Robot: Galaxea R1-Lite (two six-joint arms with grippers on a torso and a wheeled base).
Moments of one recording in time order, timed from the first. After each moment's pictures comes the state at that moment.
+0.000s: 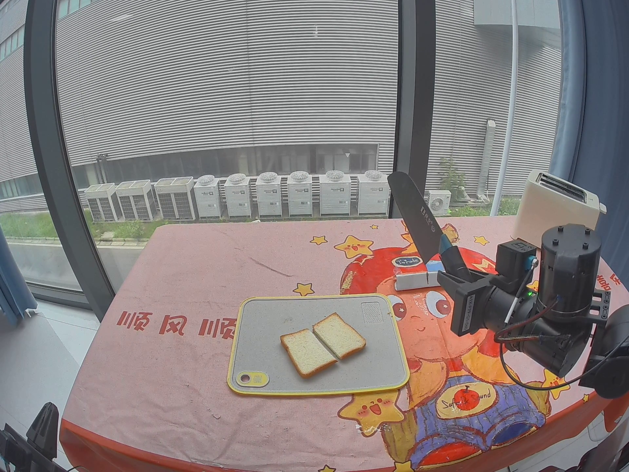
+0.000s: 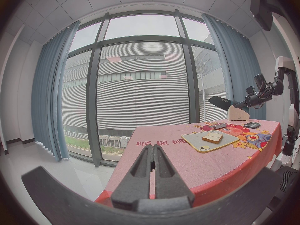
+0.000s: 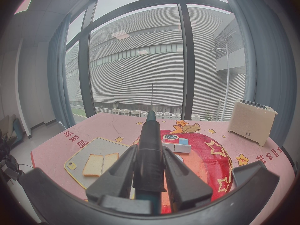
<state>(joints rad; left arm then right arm) -0.01 0.02 -0.02 0.00 -0.02 0.02 0.72 1.58 -0.58 -0.67 -0.41 0.18</state>
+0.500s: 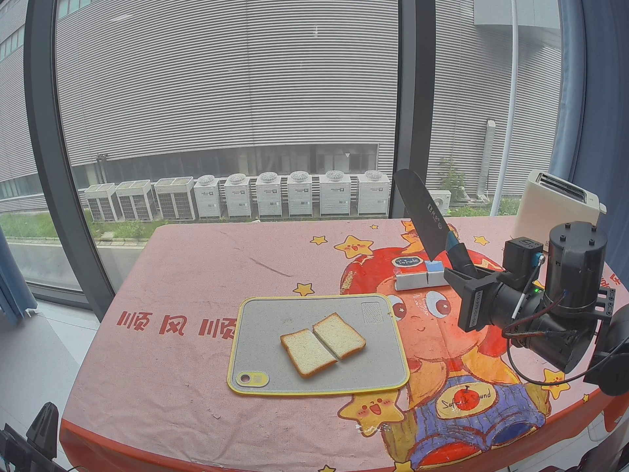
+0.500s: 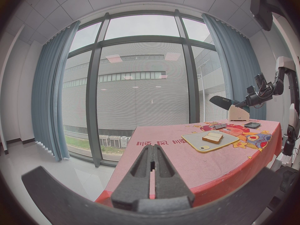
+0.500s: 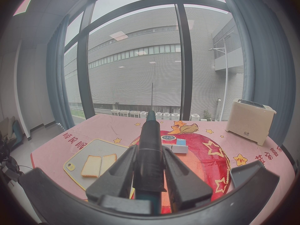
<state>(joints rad) -0.01 0.02 -0.02 0.00 -0.02 0.02 0.69 1.56 -0.57 -0.67 -0.39 0.18</state>
